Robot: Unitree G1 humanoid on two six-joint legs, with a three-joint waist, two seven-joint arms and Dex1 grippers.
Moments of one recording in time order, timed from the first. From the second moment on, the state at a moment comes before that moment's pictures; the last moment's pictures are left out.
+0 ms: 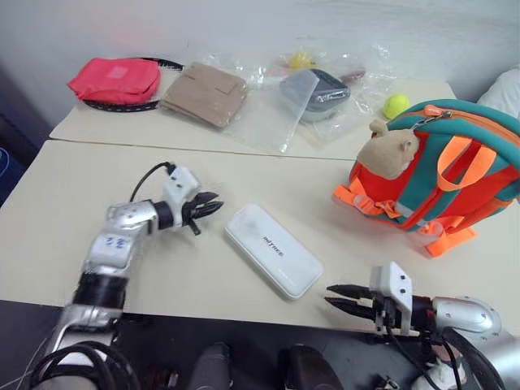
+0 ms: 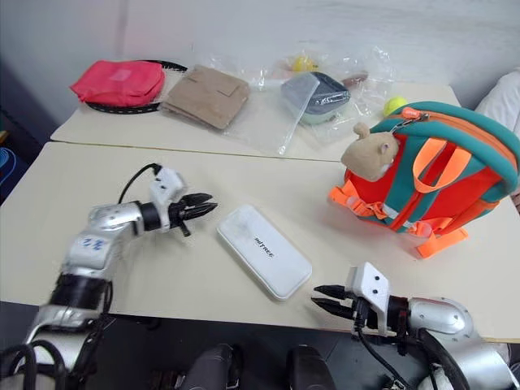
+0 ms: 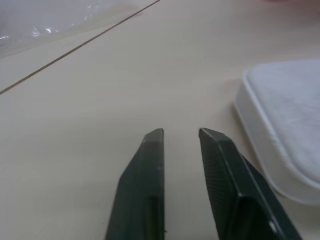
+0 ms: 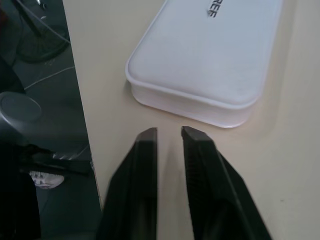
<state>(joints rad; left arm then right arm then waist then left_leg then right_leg) -0.63 0.52 -0.09 0.33 -0.14 0.27 -0.73 0.20 -0.78 0.01 -0.46 0.40 0.28 0.96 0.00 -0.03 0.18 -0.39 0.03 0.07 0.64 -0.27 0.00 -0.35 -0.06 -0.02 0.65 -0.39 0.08</state>
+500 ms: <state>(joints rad) -0.58 0.49 -0.12 0.30 -0.11 0.28 -0.84 0.09 -0.66 0.11 -0.34 0.31 0.26 0.89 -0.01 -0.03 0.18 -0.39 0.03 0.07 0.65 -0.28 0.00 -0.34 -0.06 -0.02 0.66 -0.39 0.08</state>
